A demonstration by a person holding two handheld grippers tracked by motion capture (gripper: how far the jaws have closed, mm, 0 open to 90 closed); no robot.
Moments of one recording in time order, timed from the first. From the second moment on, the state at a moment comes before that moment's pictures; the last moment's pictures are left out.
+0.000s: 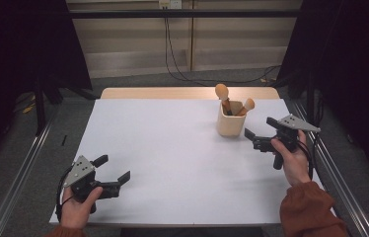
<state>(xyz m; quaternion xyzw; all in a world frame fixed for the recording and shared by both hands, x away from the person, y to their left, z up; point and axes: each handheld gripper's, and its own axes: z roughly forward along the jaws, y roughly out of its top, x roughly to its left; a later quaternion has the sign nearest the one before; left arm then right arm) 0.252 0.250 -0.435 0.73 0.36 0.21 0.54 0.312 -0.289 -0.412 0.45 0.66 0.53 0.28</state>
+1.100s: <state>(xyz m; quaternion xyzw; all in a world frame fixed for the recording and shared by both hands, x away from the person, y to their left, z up) 0.240 0.255 -0.434 0.73 0.37 0.22 0.54 0.227 -0.296 -0.435 0.46 0.66 0.52 0.29</state>
